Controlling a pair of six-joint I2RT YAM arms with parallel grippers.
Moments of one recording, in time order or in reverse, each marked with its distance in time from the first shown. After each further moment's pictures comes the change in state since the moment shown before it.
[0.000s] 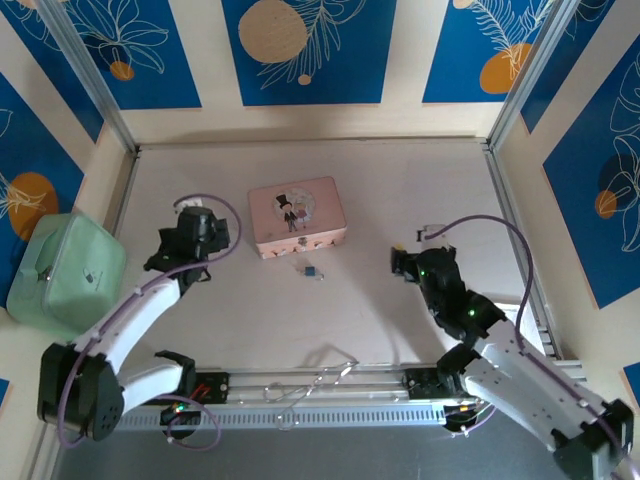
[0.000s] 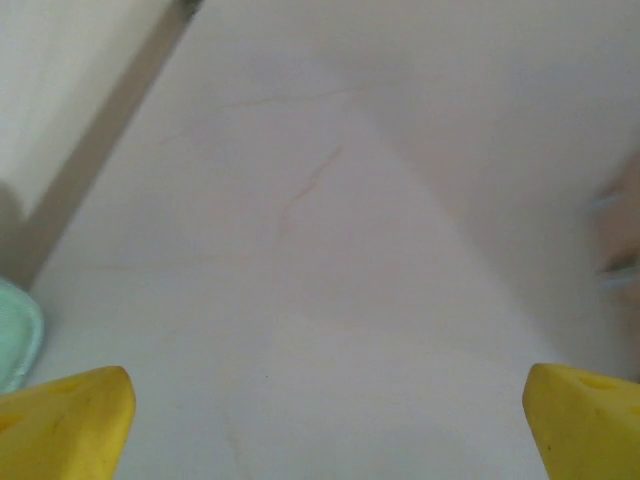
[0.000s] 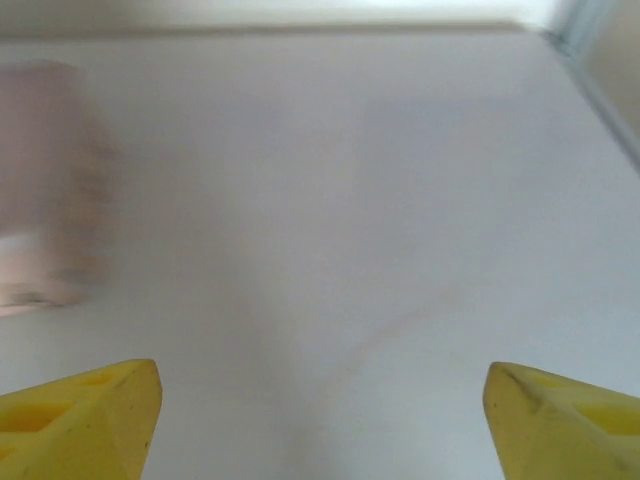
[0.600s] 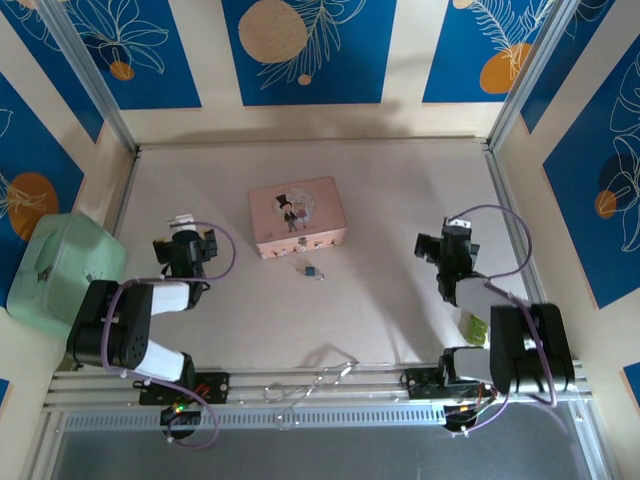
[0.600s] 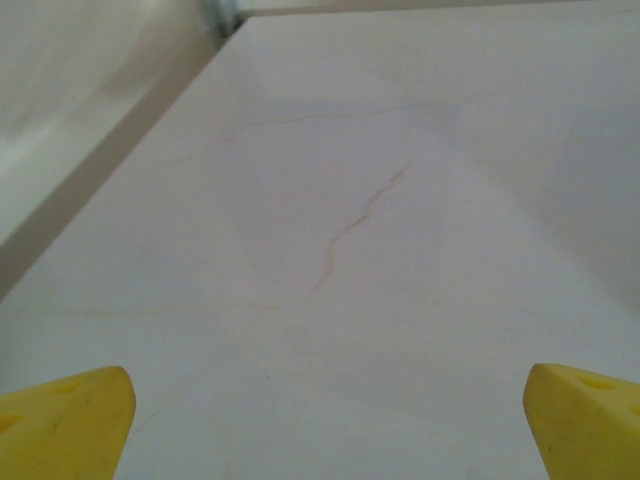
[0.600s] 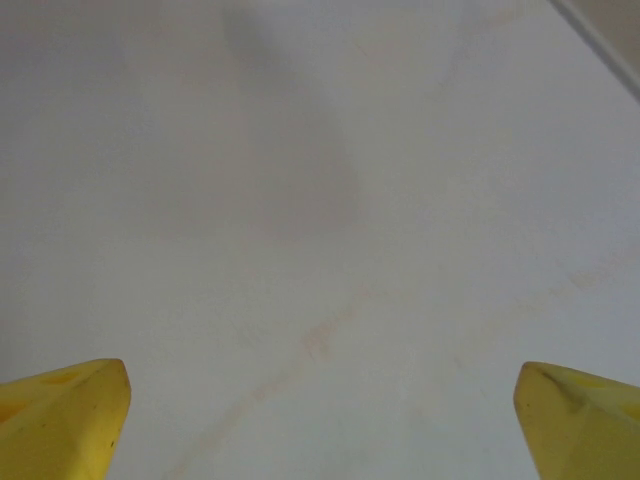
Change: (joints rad) left arm 0.179 0.323 -0.266 0.860 0.140 0.164; right arm -0.489 0.637 -0.048 0.670 -0.341 -0.131
